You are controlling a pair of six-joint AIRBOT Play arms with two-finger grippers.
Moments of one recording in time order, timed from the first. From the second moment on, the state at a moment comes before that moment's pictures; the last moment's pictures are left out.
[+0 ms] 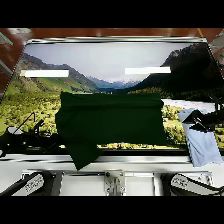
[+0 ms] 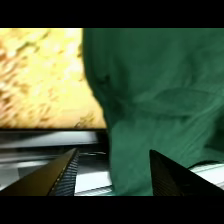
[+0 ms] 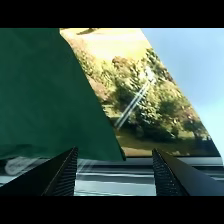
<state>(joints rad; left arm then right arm) 0.37 -1.12 0.40 0.93 -1.16 -1.24 -0.63 -1.36 1.07 -1.16 1.46 1.23</state>
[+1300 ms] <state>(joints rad) 0.26 -1.22 0.40 0.85 -1.11 -1.23 -0.63 -1.47 0.75 -1.05 1.38 1.23</state>
